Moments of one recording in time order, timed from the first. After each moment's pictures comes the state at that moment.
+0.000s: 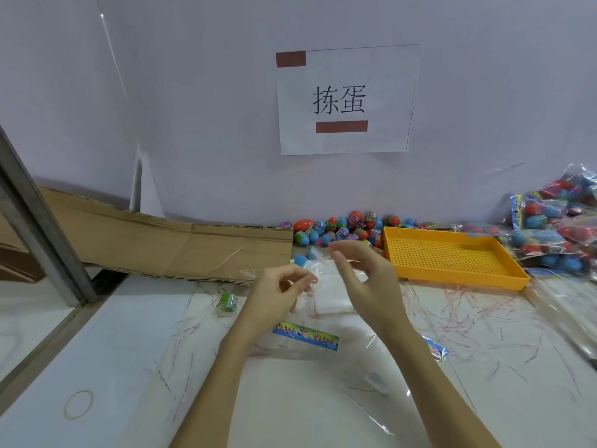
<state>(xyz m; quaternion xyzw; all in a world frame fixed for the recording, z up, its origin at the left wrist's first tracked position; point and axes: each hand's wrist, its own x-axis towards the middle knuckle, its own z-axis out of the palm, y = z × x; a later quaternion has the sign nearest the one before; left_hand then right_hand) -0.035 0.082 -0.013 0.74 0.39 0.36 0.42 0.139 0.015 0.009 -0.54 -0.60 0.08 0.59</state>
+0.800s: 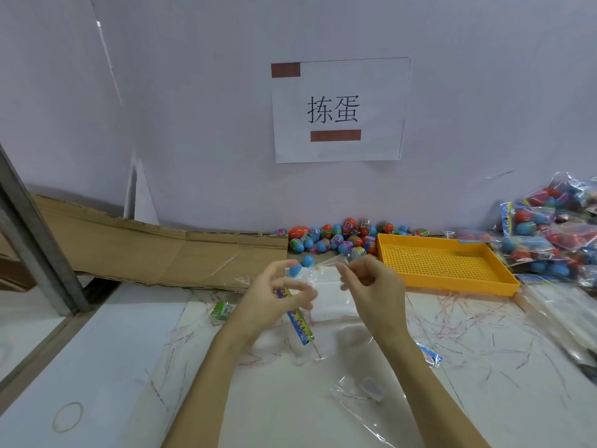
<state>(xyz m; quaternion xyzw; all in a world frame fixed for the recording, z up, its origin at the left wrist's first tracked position) -0.040 0.080 -0.002 0.65 0.36 0.34 0.57 0.150 0.017 0.000 -0.64 -0.50 0.09 0.58</state>
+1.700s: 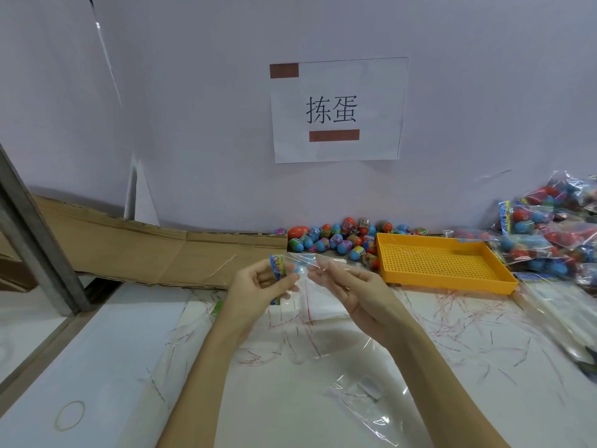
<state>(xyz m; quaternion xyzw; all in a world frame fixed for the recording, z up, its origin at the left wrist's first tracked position) -0.049 0.082 0.003 0.62 0.35 0.44 0.55 0.149 0.015 0.017 -0.38 -0.33 0.60 0.62</state>
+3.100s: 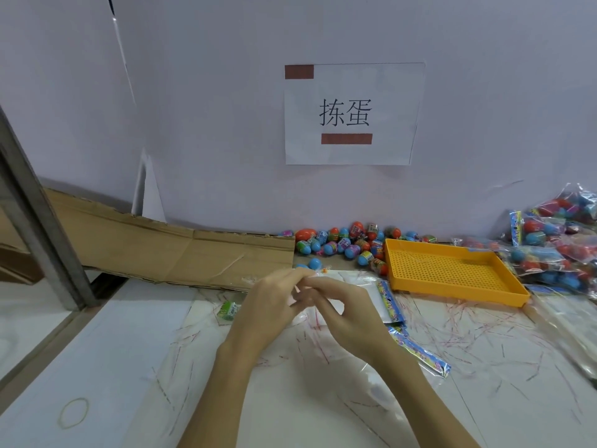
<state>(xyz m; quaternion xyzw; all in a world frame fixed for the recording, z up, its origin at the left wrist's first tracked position) -0.043 0.077 -0.001 0.86 0.33 0.37 0.10 0.119 0.018 -0.007 -0.51 -0.70 0.15 0.48</state>
